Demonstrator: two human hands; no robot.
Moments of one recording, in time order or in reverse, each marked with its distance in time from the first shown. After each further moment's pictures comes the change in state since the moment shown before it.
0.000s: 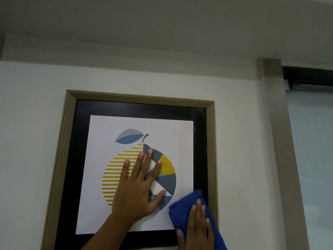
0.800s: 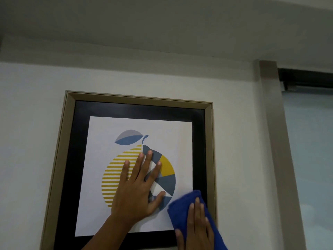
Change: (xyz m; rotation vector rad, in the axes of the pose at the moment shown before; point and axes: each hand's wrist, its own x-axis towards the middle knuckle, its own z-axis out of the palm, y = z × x) left_hand 0.000 -0.001 -0.001 0.016 0.022 0.013; right_hand 0.020 -0.007 -0.006 0.153 -0.550 0.101
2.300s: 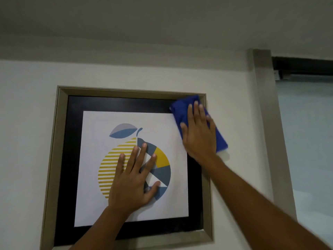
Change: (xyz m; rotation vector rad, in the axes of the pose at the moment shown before) left_hand -0.002 -0.002 0.007 0.015 0.072 0.015; right_hand 0.136 -0.018 -0.140 -0.300 0.619 -0.092
